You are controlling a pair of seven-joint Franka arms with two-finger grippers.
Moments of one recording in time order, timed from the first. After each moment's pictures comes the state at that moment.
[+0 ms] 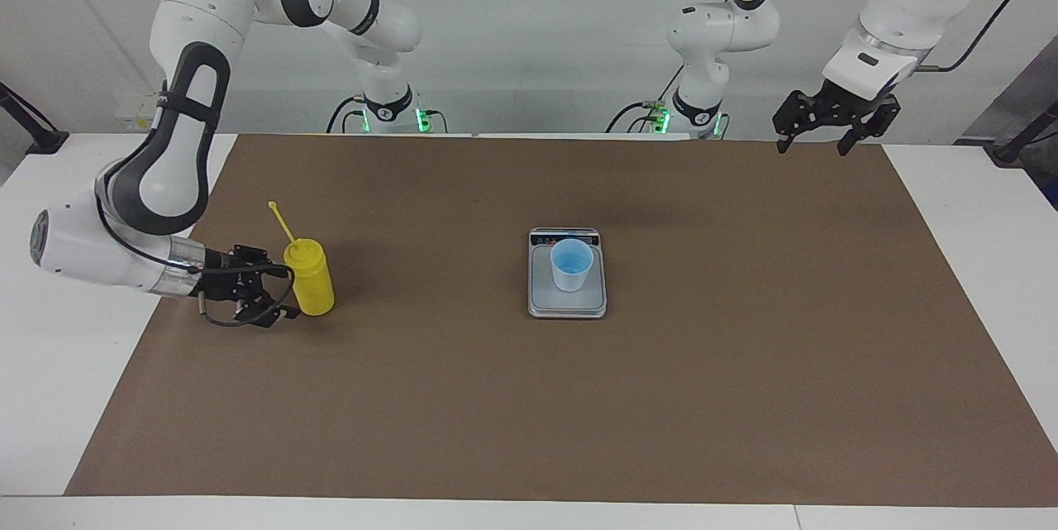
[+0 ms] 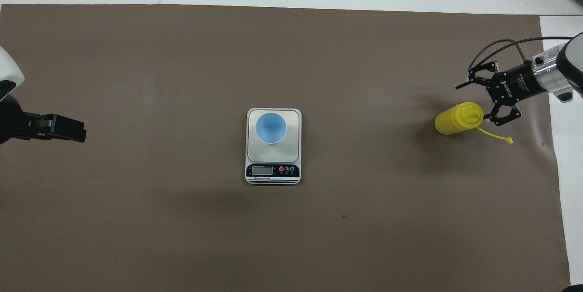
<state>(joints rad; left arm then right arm) 0.04 -0.10 -0.14 -1.68 -0.03 1.54 0.00 -0.34 0.60 0.06 -1.41 0.48 1.58 0.72</state>
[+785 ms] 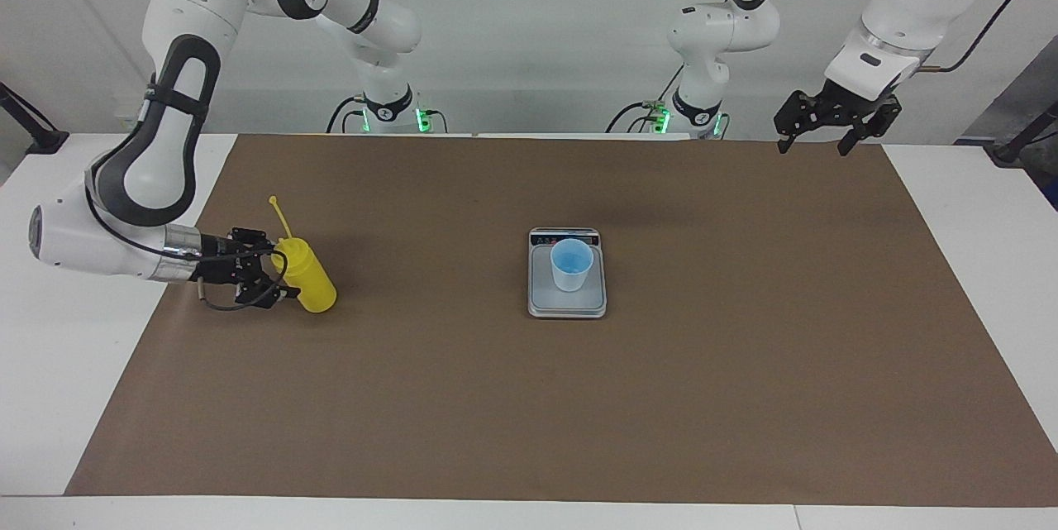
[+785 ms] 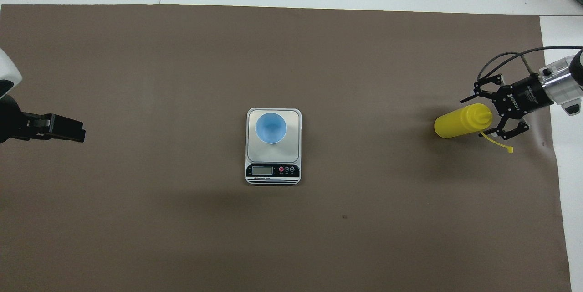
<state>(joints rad) 0.04 -0.10 -0.13 -1.68 -0.03 1.54 -0.01 -0.38 0.56 0.06 -1.47 0.49 1.51 0.72</state>
